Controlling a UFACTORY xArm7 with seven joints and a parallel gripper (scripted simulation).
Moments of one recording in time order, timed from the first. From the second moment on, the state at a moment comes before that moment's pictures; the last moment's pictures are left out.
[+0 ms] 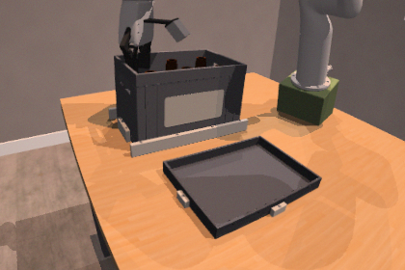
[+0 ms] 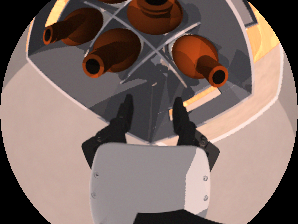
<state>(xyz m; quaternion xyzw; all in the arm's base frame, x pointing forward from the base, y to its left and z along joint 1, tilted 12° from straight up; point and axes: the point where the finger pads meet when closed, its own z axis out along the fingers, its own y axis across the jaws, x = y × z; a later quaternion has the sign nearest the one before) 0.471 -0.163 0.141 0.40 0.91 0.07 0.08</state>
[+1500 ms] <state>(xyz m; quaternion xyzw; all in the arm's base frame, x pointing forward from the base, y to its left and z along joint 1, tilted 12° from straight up) 0.458 -0.167 0.205 0.40 0.91 0.07 0.08</state>
